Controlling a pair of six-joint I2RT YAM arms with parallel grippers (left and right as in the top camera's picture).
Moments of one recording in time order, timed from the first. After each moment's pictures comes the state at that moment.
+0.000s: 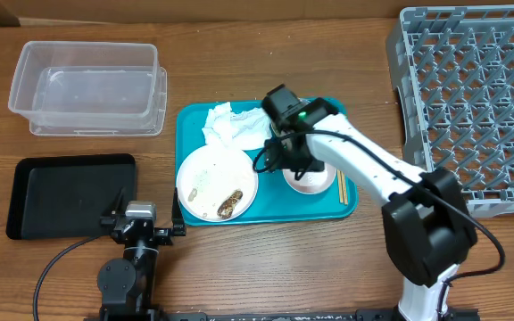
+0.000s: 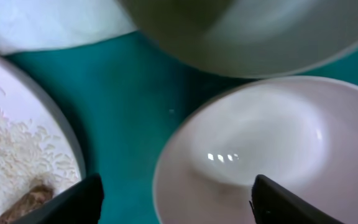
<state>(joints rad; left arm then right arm) 0.00 0.02 0.01 -0.08 0.02 0.06 0.61 1.99 1.52 -0.97 -0.02 0.58</state>
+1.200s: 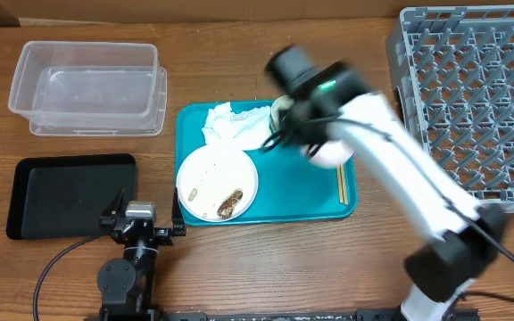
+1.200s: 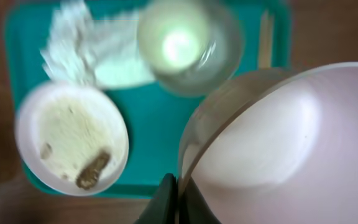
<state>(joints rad) 0.00 0.02 0.01 -0.08 0.02 0.06 0.54 1.86 1.96 -1.39 0.05 0.52</state>
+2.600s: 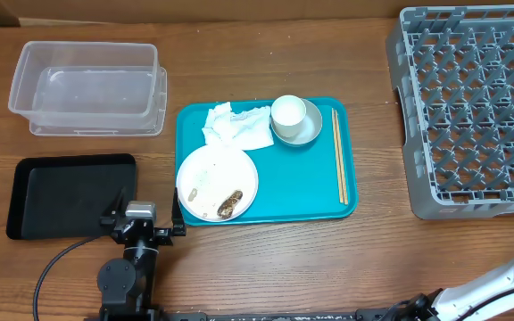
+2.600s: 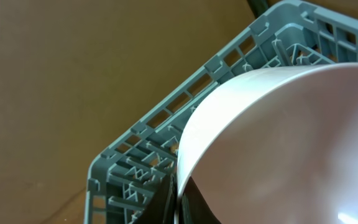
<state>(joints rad) 0.00 0.02 0.01 -0.08 0.02 0.06 -0.86 2.06 1.77 -0.26 -0.78 0.29</state>
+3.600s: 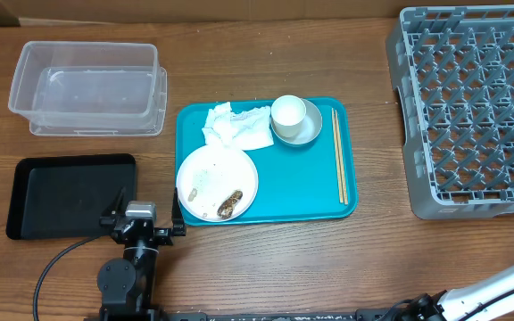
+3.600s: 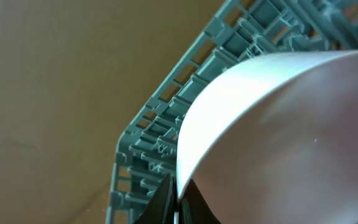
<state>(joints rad) 0.00 0.02 0.01 -0.08 0.02 0.06 -0.99 2.22 1.77 -0.26 -1.11 0.33</state>
